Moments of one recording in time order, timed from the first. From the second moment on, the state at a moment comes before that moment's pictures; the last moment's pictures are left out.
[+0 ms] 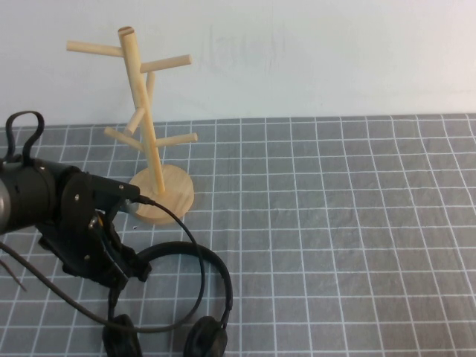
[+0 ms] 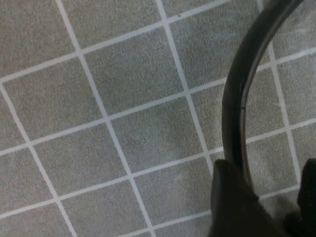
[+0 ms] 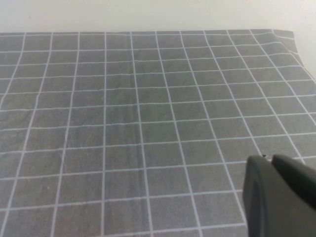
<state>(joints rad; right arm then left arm) -0.06 -0.03 0.03 -0.15 0.33 0.11 -0.32 1.73 -0.93 0.07 0.67 0.07</state>
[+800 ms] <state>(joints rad) -0.06 -0.03 0.03 -0.15 0.33 0.11 -0.32 0.95 -0.93 -0.02 0.84 0.19</state>
